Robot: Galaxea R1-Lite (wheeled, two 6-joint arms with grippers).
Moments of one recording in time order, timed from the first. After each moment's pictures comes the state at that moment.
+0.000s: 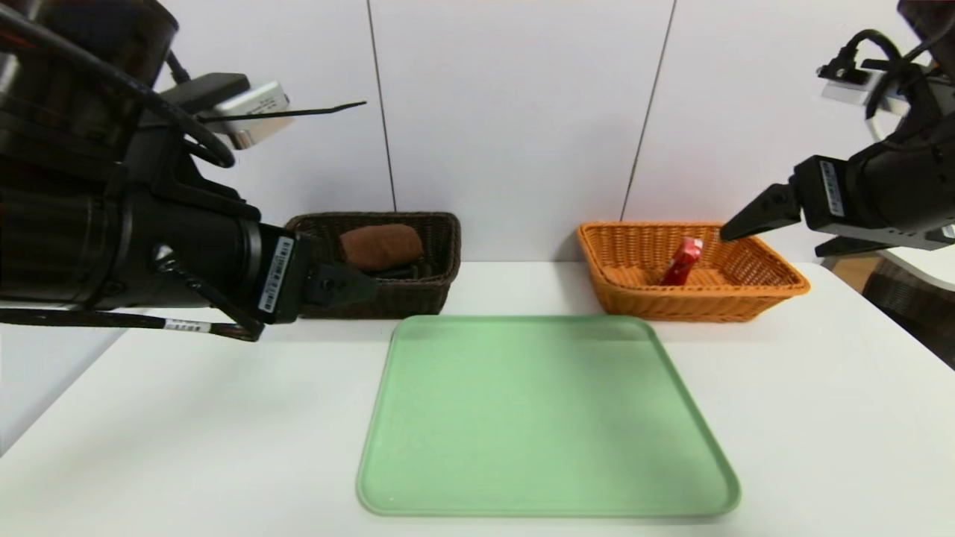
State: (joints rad) left arm -0.67 1.42 -1.42 0.59 0.24 -0.16; right arm 0.32 1.59 -1.79 1.02 -0.06 0.31
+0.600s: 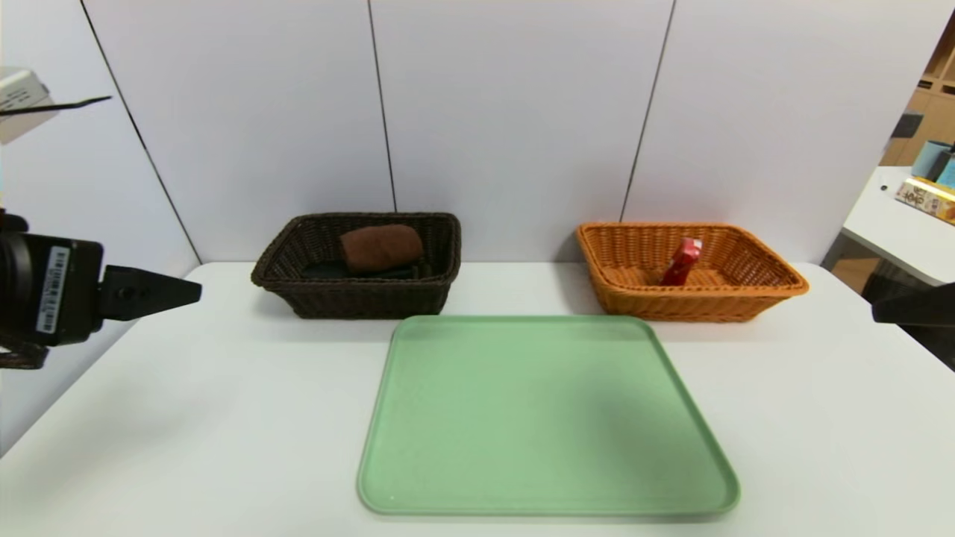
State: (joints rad) left arm -0.46 1.18 -1.32 0.73 0.37 -0.18; right arm 0.39 1.19 -1.48 1.02 -0.07 0.30
